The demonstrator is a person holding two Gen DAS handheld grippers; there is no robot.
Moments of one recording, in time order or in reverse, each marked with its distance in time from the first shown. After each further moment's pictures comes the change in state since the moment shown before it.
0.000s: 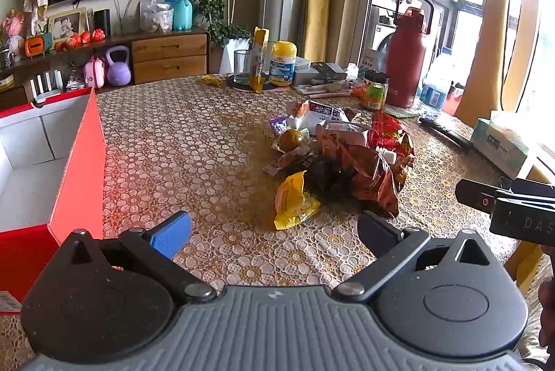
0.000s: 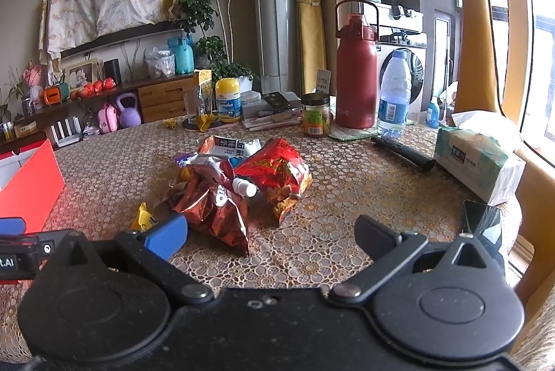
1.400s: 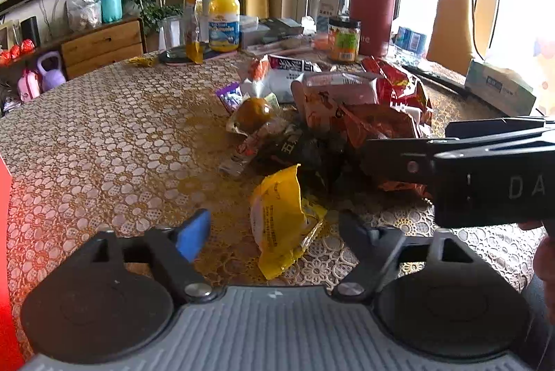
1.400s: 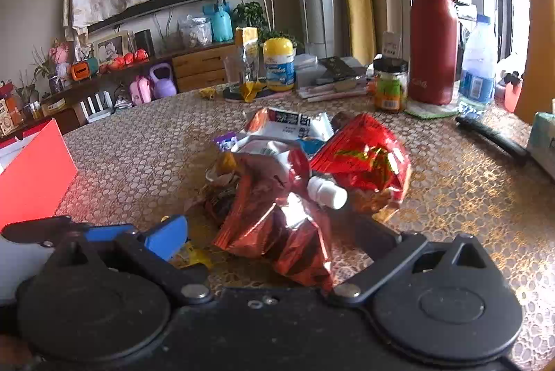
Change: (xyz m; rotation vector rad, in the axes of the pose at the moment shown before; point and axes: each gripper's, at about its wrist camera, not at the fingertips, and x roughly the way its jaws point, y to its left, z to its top) left arm 0.134 -0.001 0.006 0.182 0.092 -0.157; right arm 0.107 0.044 0.013 -0.016 0.116 0.148
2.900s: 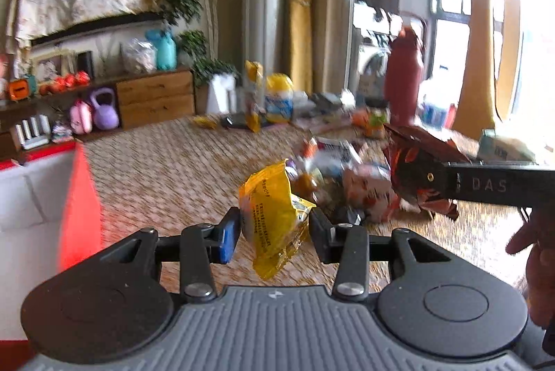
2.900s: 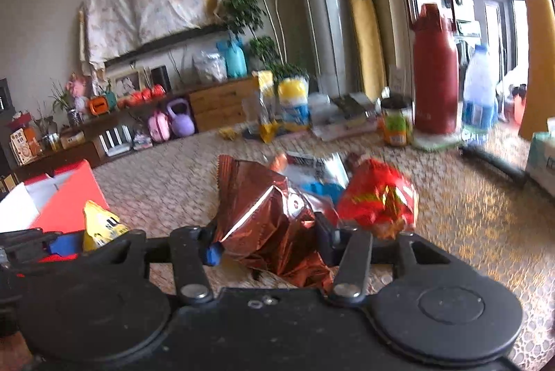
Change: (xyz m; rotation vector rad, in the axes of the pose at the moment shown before) left arm -0.120 0.014 0.010 -0.086 -0.222 0.151; right arm -0.048 0.004 0.018 0.023 -0.127 0.070
